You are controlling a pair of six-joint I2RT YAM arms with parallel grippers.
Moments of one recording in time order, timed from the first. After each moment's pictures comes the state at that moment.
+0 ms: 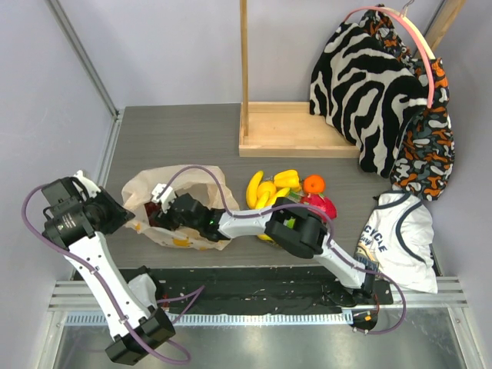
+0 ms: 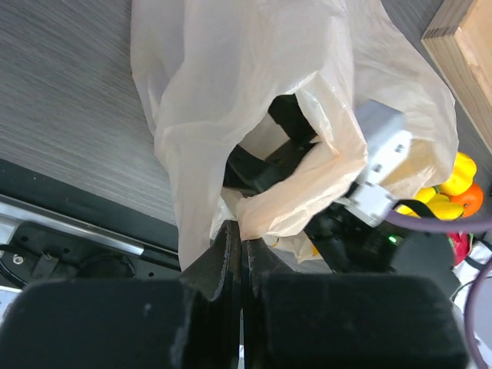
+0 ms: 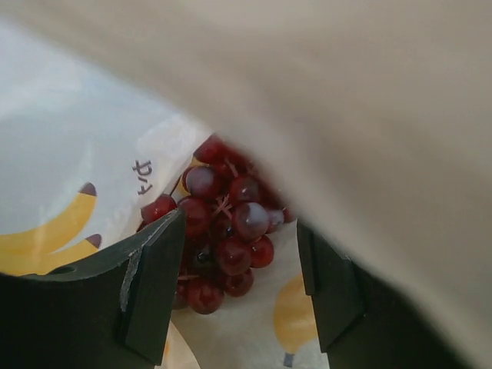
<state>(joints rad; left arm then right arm) 0.62 0.83 1.20 -1.35 0.41 -0.22 1.21 2.31 1.62 0.45 0.07 0.03</state>
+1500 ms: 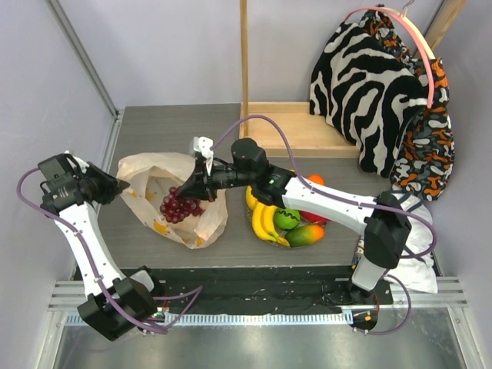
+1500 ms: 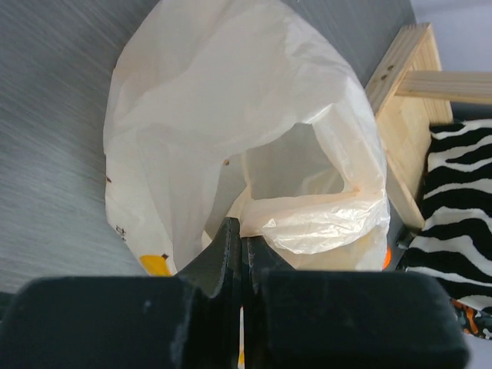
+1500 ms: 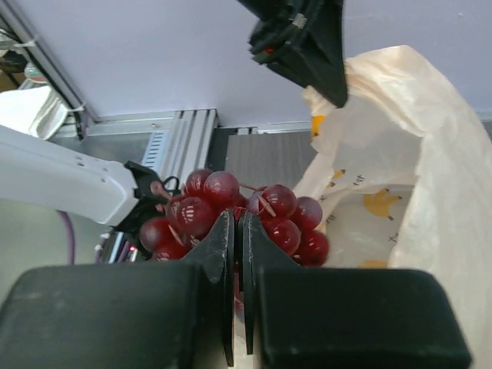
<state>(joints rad) 0.59 1.05 1.15 -0.97 0.49 -0.48 0.99 1.69 1.41 0.23 -0.63 0.06</state>
